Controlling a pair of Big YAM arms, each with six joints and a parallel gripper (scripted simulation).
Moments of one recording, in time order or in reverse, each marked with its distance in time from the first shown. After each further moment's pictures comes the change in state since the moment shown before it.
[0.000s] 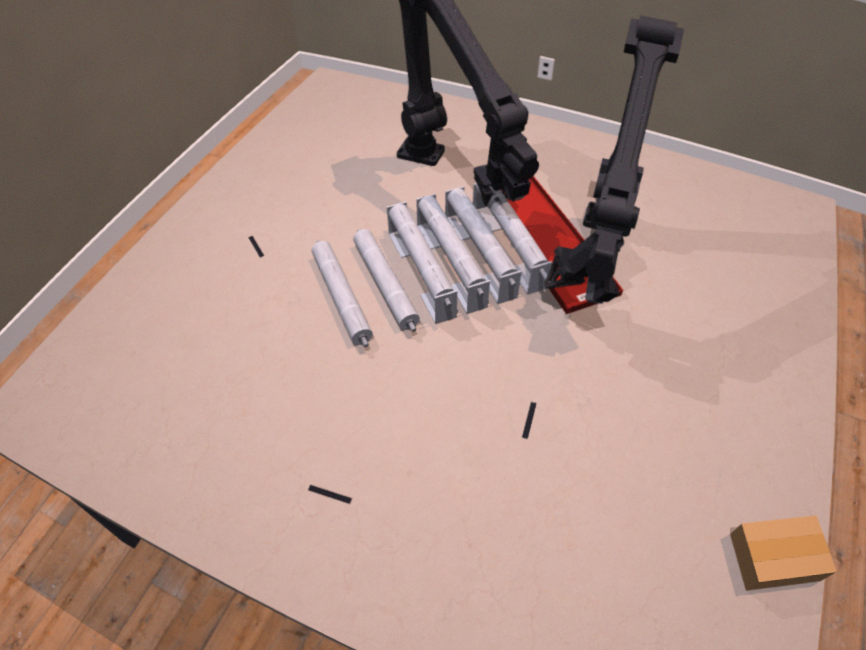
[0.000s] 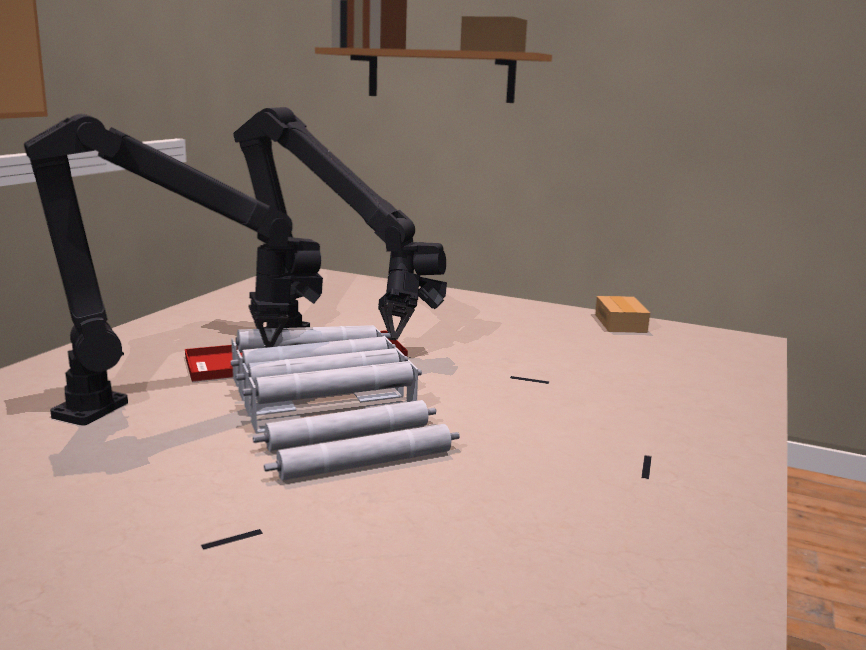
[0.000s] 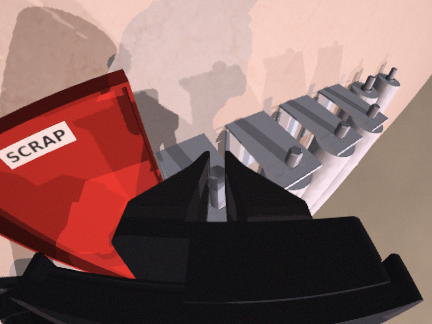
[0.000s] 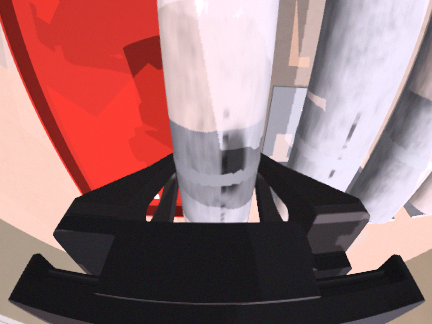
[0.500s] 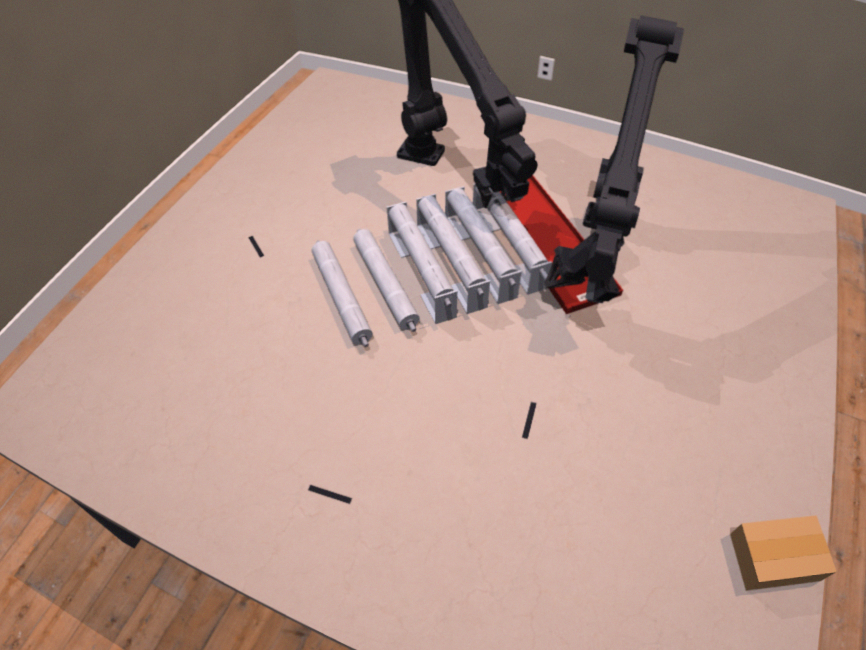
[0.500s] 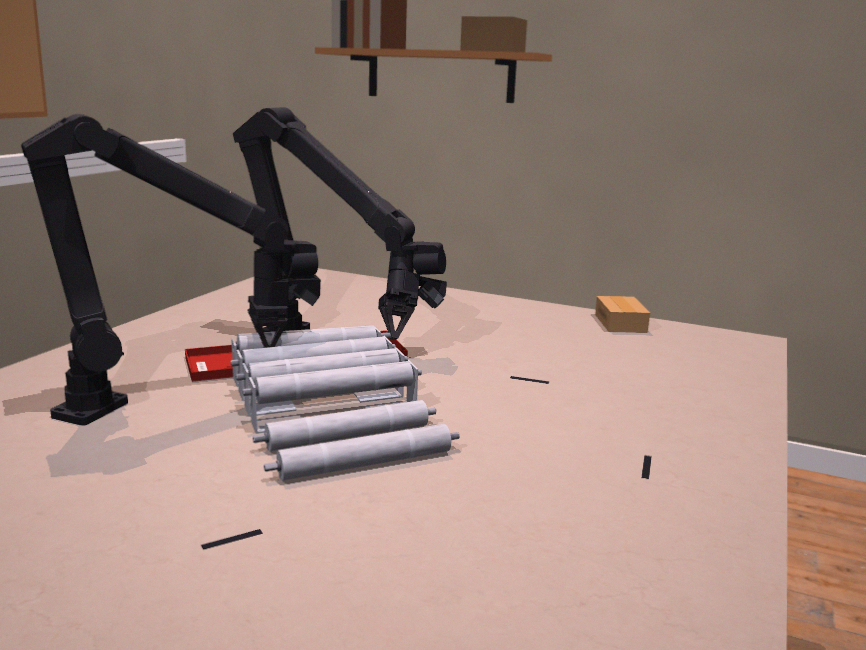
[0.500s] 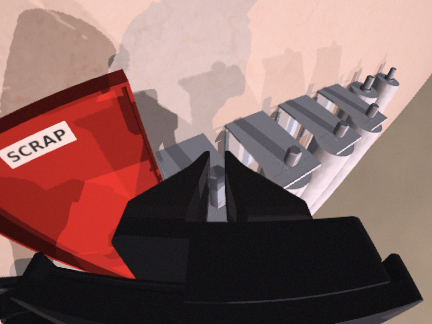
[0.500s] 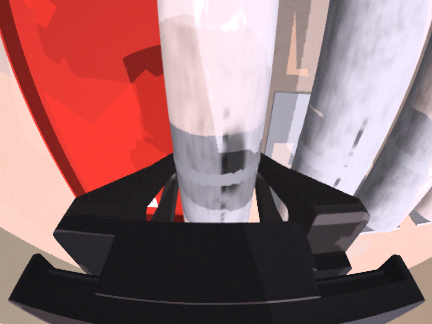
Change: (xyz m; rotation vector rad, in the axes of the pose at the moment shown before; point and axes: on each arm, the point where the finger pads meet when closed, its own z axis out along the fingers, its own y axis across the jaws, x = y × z) left arm 0.000 -0.001 -0.001 0.001 -0.003 0.002; right arm -0.001 0.000 0.008 -0.001 -0.036 -0.001
